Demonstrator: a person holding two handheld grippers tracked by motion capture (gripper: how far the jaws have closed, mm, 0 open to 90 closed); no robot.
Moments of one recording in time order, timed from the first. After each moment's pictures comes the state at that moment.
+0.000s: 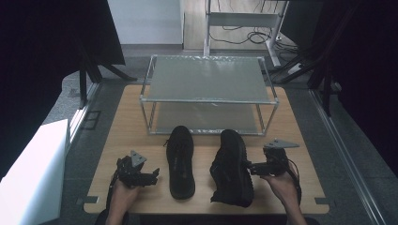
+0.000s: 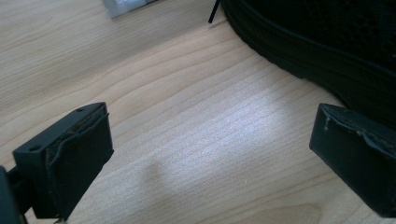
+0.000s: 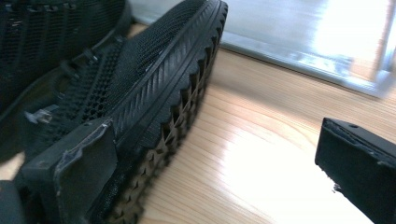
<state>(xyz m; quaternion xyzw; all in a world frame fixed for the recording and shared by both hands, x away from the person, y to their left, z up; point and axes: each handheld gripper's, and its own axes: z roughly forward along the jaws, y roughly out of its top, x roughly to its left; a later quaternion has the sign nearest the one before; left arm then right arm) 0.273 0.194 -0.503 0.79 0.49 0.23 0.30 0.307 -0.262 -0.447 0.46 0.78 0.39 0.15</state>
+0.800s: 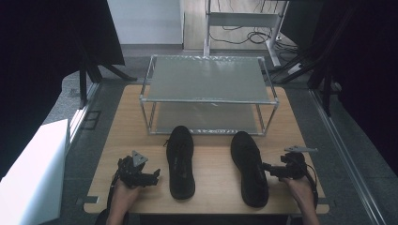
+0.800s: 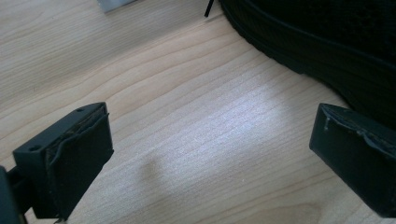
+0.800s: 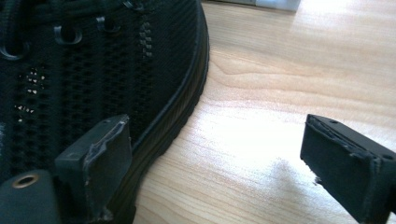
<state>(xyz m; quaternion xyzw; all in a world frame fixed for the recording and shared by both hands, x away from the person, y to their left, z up) 0.274 0.193 -0.506 0.79 0.48 0.23 0.29 0.315 -0.334 -0.488 0.52 0.76 0.36 0.13</state>
